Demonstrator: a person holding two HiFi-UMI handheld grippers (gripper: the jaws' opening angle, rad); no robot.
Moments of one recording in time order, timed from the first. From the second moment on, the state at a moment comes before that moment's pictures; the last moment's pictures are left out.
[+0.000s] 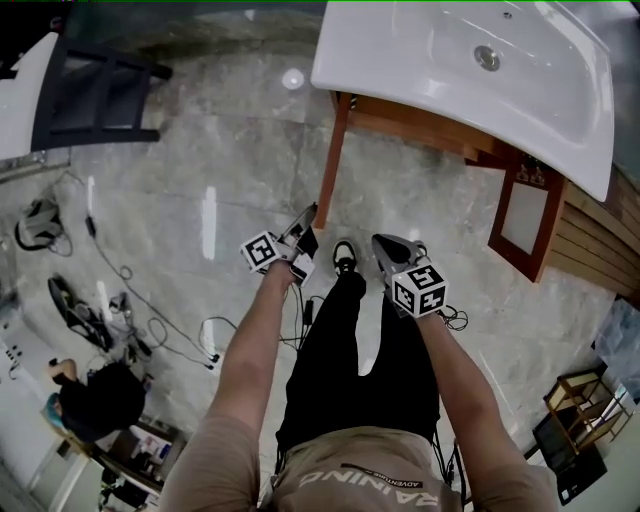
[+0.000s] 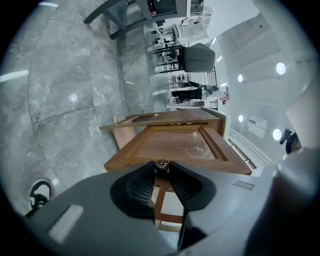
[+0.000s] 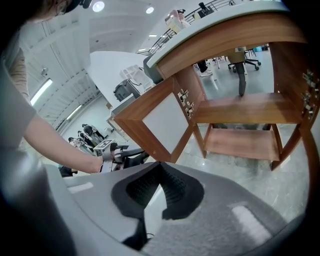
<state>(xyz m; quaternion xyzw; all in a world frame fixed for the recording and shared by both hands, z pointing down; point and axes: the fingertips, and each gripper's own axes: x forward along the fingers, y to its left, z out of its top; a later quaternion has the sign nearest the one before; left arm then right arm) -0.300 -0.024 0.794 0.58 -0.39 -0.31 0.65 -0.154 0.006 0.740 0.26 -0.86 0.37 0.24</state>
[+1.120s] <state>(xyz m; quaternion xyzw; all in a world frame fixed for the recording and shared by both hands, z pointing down) -0.171 0.030 0.657 0.75 -0.40 0.06 0.52 -0.079 0.037 0.630 0.27 -0.86 0.31 0.30</state>
